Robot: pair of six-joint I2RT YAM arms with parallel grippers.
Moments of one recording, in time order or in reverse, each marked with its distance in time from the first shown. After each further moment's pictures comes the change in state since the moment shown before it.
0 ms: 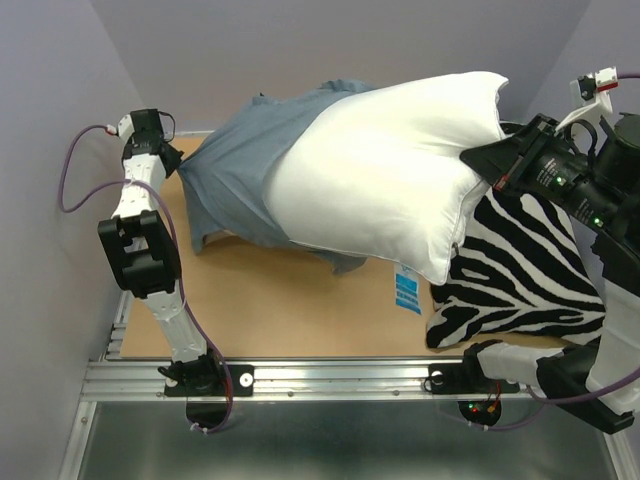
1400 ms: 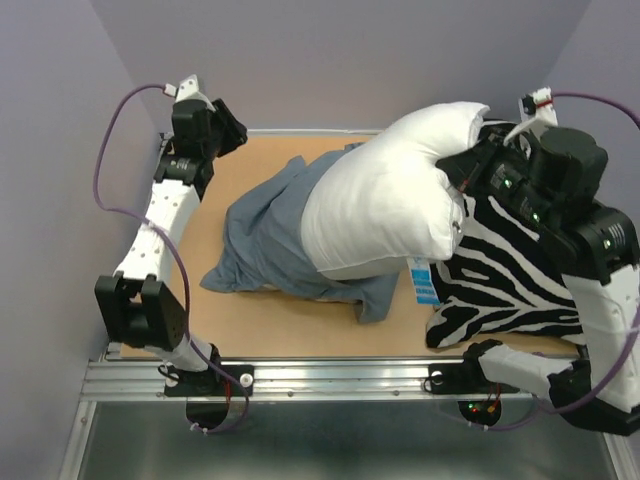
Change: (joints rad) left arm -0.283 -0.326 -0.111 0.222 0.177 0.183; right arm 0.118 -0.159 -0.511 0.262 0.137 -0.028
